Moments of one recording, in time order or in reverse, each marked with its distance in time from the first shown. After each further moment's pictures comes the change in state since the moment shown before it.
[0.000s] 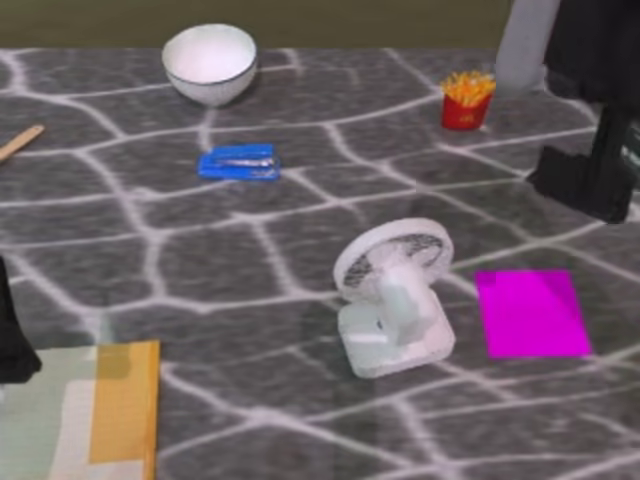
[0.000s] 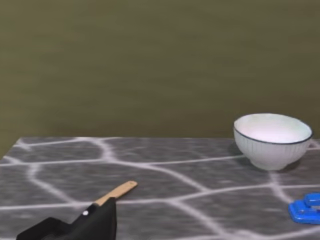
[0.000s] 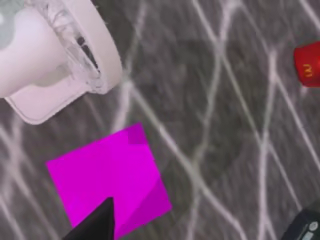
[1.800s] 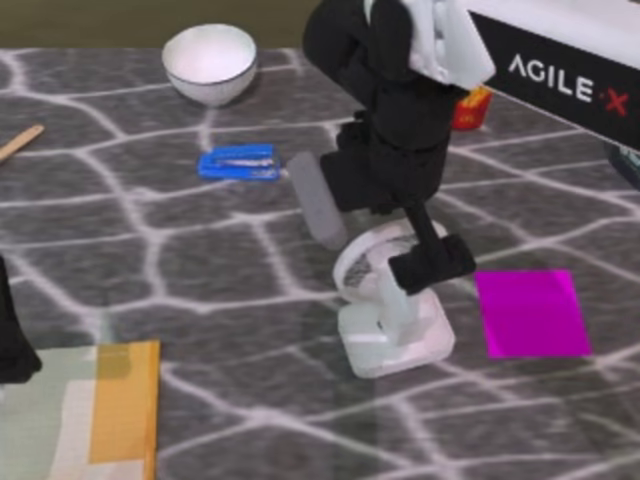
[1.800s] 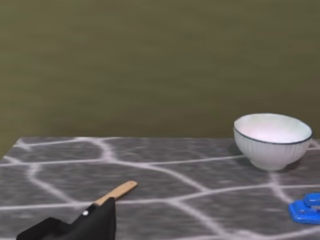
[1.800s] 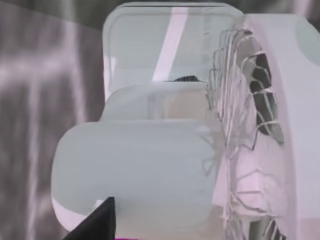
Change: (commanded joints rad) left arm 0.000 0.000 0.000 0.000 0.000 0.000; right arm 0.205 0.685 0.435 -0.276 0.001 -0.364
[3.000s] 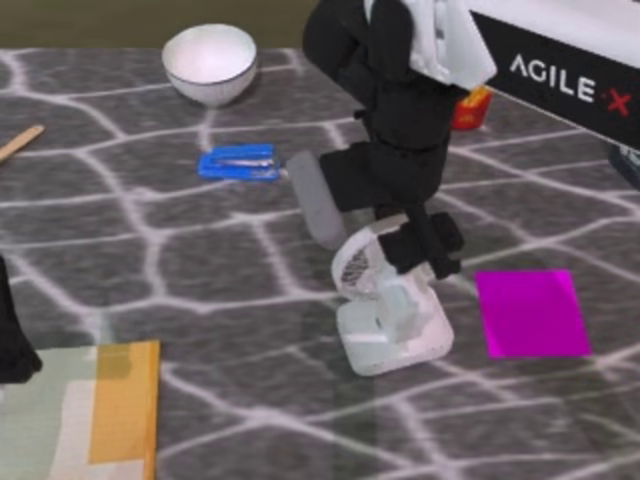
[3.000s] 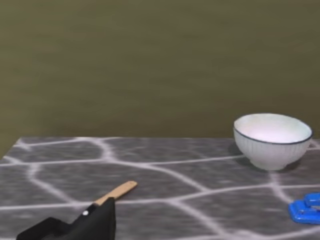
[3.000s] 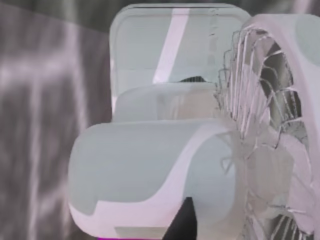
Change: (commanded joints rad) left arm 0.000 0.000 0.000 0.000 0.000 0.000; right arm 0.000 0.000 0.000 0.000 0.000 0.000
